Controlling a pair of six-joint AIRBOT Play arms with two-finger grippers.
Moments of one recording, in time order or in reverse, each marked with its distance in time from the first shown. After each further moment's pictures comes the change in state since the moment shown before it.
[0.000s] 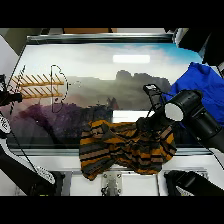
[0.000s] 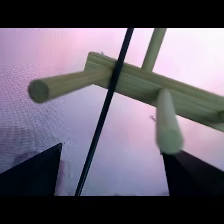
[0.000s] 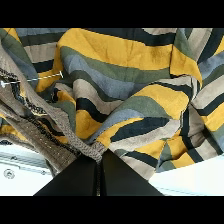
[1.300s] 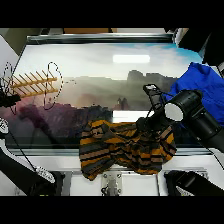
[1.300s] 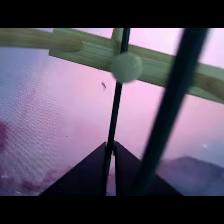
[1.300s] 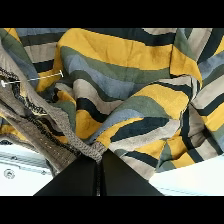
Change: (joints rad) left arm 0.037 -0.008 0.014 -0.122 -0.048 -0.013; right arm 0.000 0.000 0.000 0.000 0.000 0.000
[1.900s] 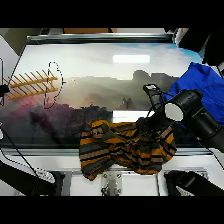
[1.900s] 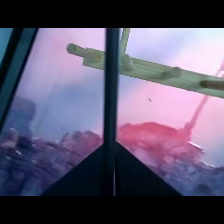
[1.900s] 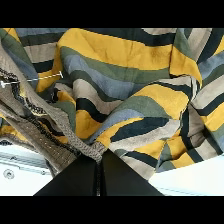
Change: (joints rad) left arm -0.017 0.227 0.001 0.026 -0.080 0.028; right arm 0.000 0.000 0.000 0.000 0.000 0.000
